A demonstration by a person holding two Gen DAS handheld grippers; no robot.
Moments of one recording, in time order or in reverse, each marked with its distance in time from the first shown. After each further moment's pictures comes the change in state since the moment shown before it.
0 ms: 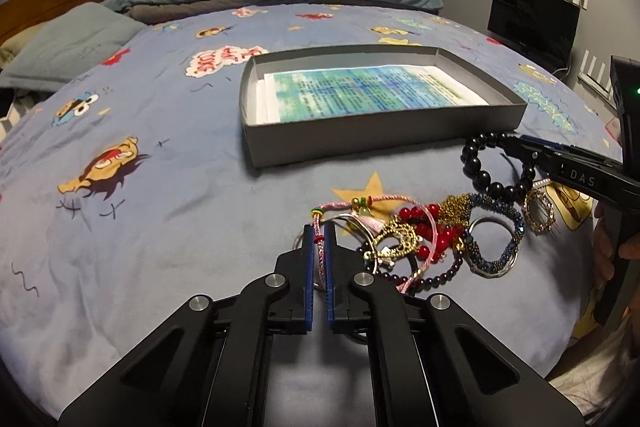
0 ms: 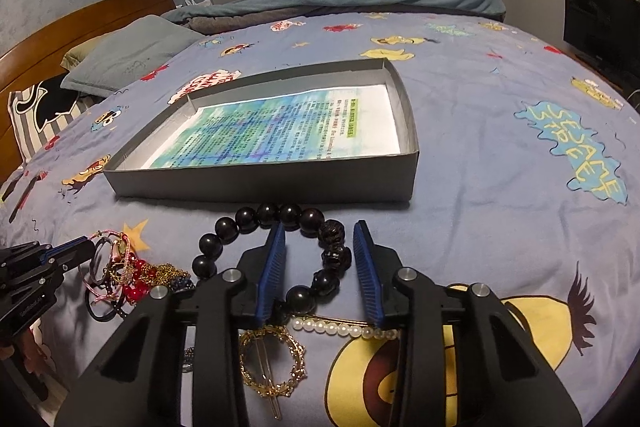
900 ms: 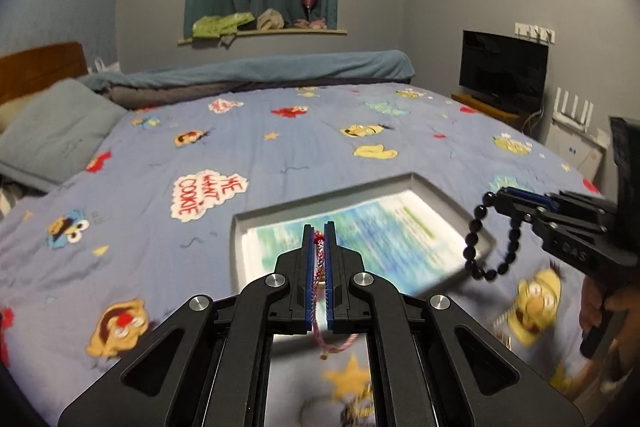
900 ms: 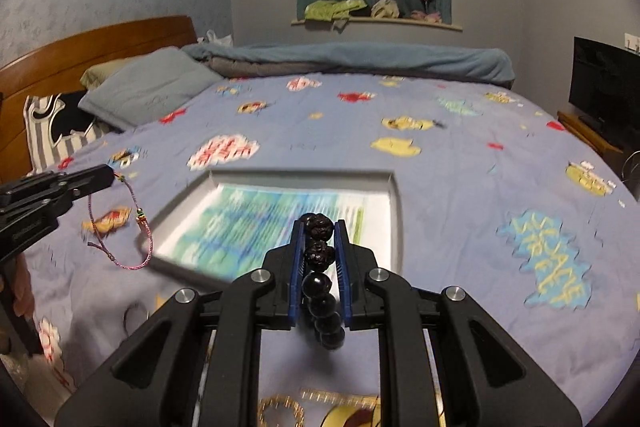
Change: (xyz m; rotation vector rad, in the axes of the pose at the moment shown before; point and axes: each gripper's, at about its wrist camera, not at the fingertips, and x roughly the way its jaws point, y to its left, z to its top) left arm -0.027 -0.004 0.130 0.063 -0.232 -0.079; right arm -0.053 0.016 0.081 -0.101 -0.192 -0.004
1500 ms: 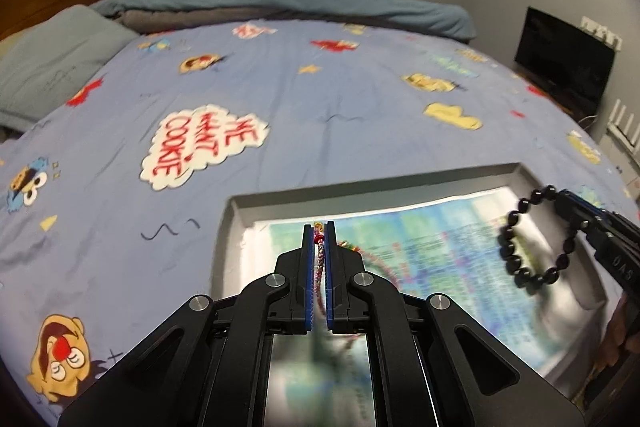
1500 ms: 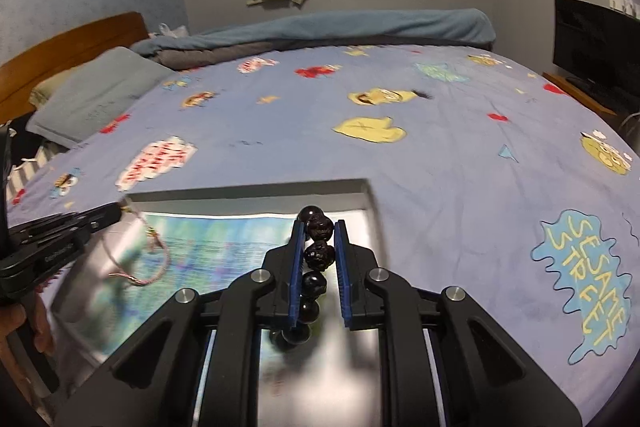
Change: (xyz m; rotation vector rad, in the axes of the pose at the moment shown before) left arm 0.155 0.046 -0.002 -0.140 0.217 0.099; right arm 0.127 -0.047 0.008 0.114 0.114 -0.103
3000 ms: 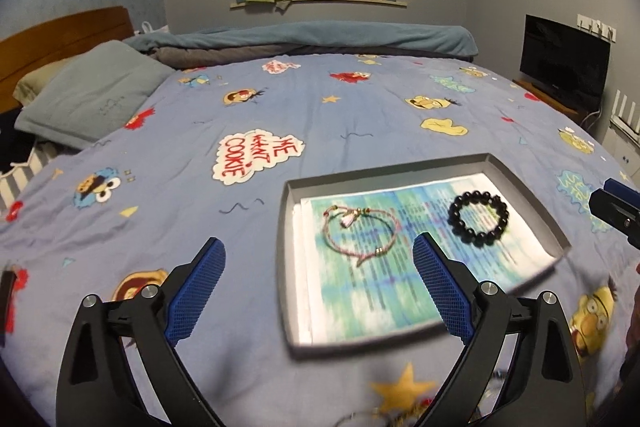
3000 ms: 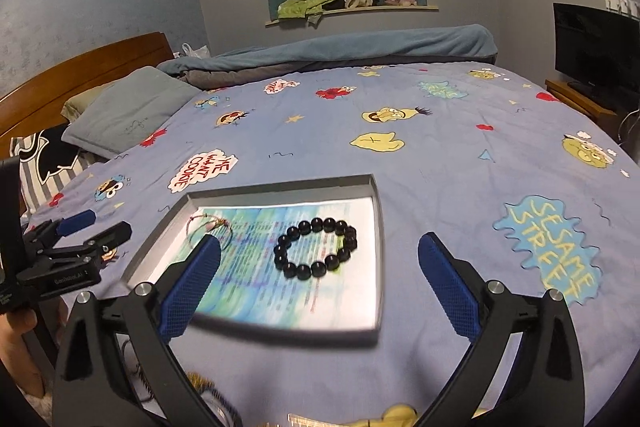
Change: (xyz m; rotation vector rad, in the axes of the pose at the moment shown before) left arm -0.118 -0.008 -0.042 0.048 -0.115 0.099; right arm -0.122 0.009 -0.022 -0.001 -0.077 0.096
